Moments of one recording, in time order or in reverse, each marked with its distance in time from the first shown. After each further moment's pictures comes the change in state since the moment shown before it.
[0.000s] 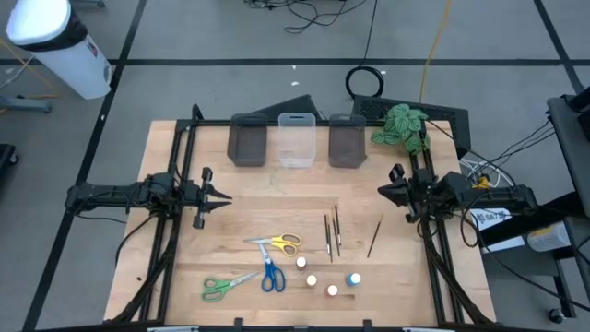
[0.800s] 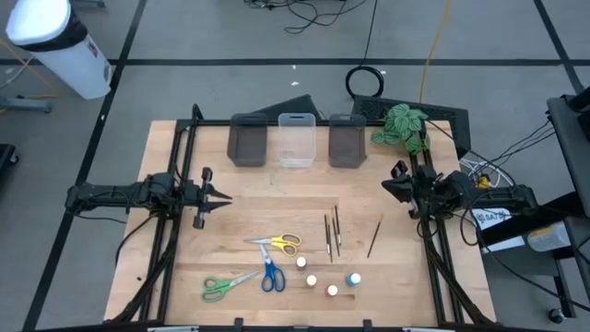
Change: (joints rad) left arm 0.000 0.000 0.000 0.000 0.000 0.000; right arm 0.000 0.008 0.000 0.110 0.038 0.047
